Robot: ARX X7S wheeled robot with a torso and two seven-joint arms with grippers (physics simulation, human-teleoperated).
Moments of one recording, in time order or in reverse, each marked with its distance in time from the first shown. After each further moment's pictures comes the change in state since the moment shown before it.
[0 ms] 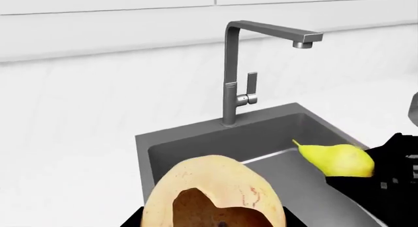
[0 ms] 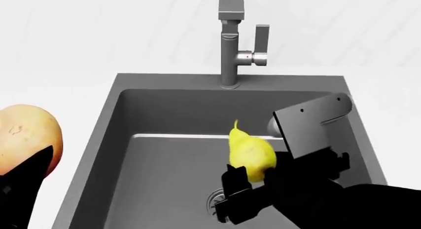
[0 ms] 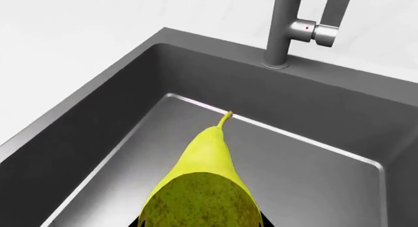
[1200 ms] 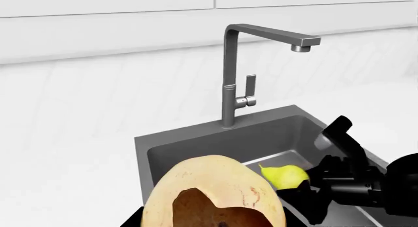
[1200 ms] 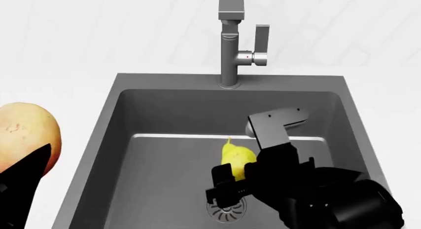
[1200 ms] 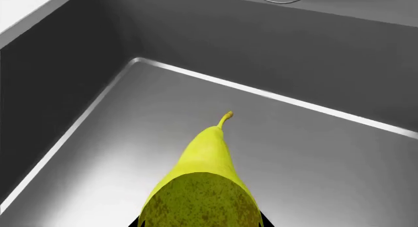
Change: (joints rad) left arm -0.003 -0.012 -0.004 -0.001 -0.005 0.010 0.014; right arm 0.093 -0.341 -0.203 0.680 -0.351 -0.144 -0.323
